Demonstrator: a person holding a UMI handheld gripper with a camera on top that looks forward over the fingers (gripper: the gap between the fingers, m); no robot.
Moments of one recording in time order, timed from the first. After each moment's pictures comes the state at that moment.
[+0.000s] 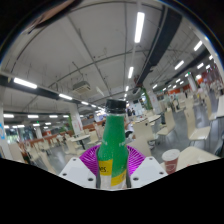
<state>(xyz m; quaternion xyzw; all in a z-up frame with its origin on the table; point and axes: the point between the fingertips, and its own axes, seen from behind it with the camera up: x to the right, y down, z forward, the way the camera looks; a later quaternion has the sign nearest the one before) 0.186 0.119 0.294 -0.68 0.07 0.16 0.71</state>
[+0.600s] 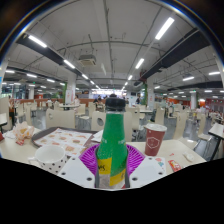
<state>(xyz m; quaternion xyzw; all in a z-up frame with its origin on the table) 0.222 0.121 0.096 -0.75 -0.03 0.00 0.66</state>
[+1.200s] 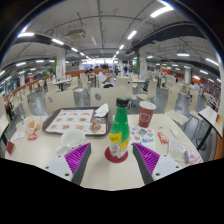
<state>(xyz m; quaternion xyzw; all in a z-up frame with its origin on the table) 0.199 0.000 0.106 -0.86 0.02 -0.01 0.52</state>
